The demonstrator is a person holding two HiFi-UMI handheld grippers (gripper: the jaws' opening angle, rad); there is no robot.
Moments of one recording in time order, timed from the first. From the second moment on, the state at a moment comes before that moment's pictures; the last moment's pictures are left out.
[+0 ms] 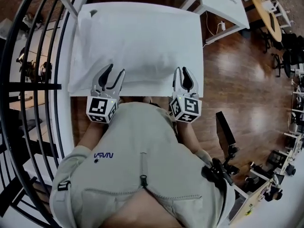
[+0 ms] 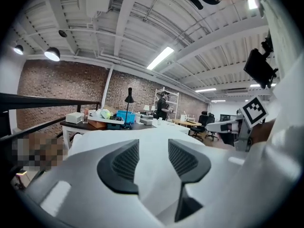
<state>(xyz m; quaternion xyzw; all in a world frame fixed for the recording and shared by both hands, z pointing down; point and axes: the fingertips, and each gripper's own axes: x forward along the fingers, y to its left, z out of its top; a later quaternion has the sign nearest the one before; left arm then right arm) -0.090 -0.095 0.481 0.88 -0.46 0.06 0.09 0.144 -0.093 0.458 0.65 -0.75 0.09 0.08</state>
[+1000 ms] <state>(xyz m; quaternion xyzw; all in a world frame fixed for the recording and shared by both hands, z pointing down) -0.062 -0.115 0.580 0.85 -0.46 0.19 0.16 0.162 -0.126 0.600 0.59 -0.75 0.12 0.28</state>
